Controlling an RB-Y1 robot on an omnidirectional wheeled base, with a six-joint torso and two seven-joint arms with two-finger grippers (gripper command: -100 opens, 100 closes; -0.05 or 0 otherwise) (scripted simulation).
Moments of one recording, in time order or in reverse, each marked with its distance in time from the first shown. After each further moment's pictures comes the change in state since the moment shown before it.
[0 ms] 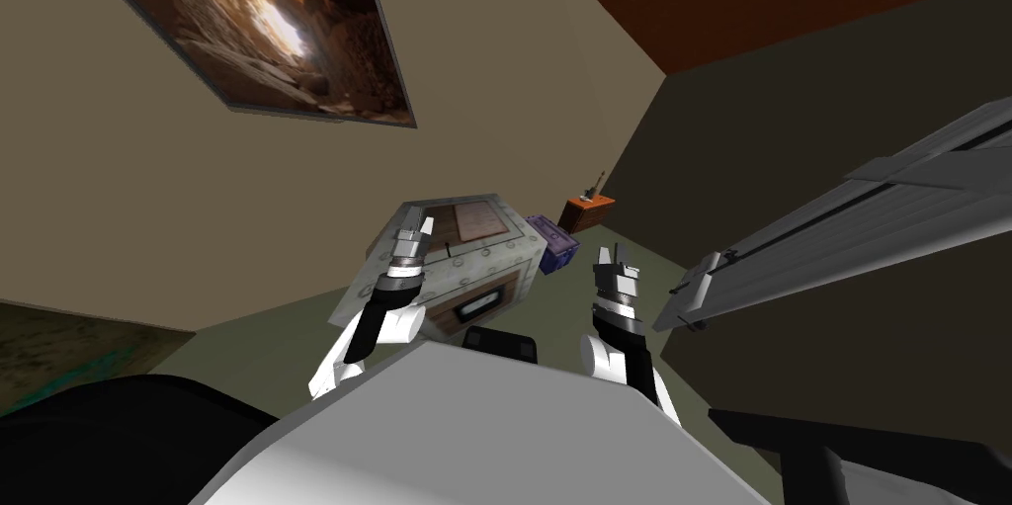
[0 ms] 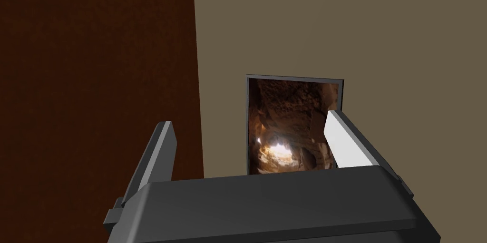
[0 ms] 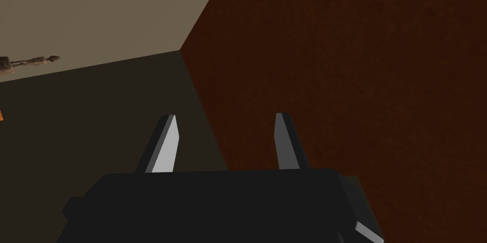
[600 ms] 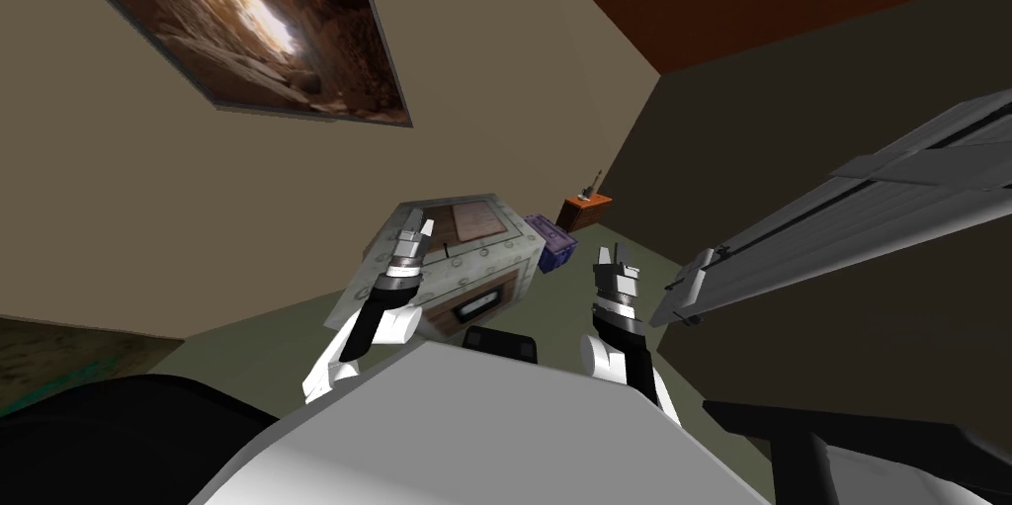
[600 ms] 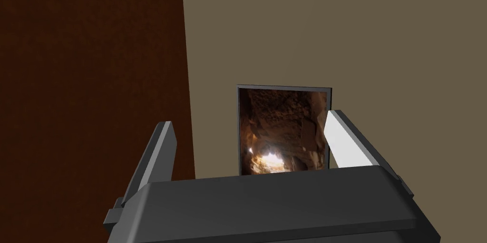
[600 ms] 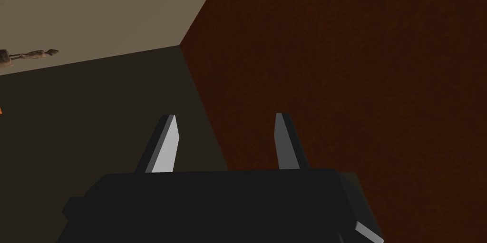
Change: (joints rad) left arm 0.004 0.041 0.018 0.018 0.022 0.024 0.007; right arm 0.000 0.000 0.000 0.000 0.000 0.000 0.000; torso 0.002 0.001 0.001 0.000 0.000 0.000
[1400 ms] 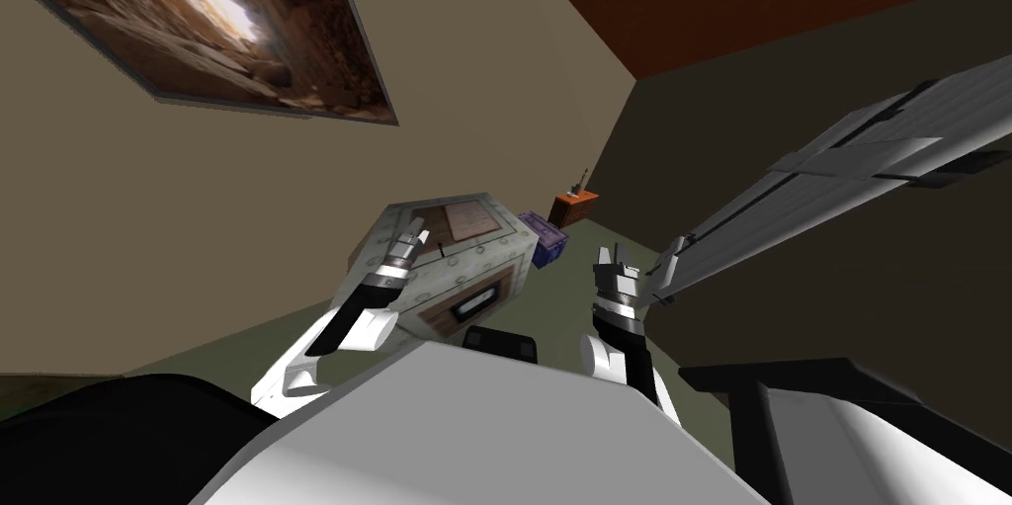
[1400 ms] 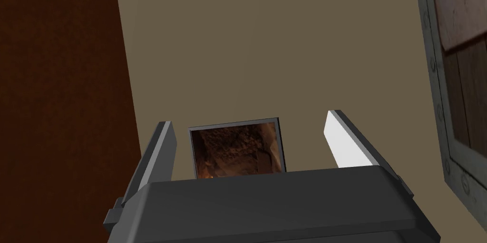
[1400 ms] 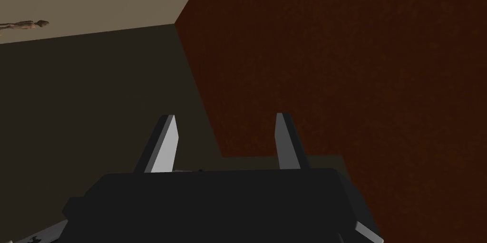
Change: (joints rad) left arm 0.056 0.211 0.094 0.044 0.122 0.175 0.041; right arm 0.000 0.000 0.000 0.000 0.000 0.000 0.000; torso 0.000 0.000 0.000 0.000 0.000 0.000
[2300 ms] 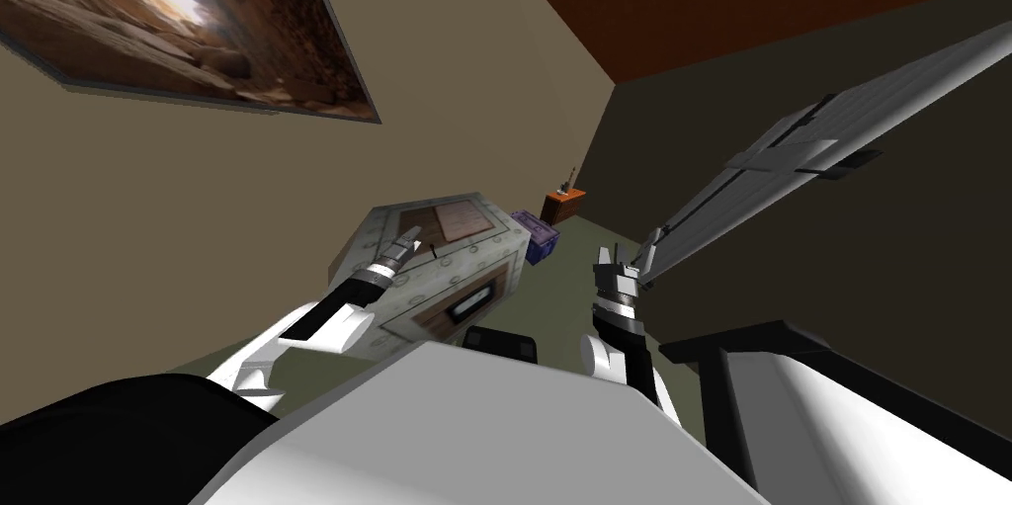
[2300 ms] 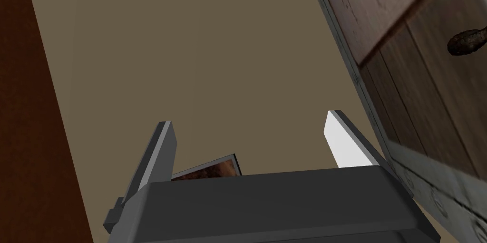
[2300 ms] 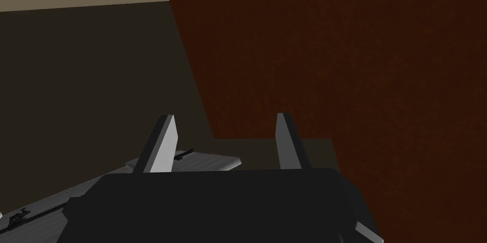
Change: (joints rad) left arm 0.051 0.228 0.078 0.073 0.131 0.187 0.023; right arm 0.000 0.000 0.000 0.000 0.000 0.000 0.000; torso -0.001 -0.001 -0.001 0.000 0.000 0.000
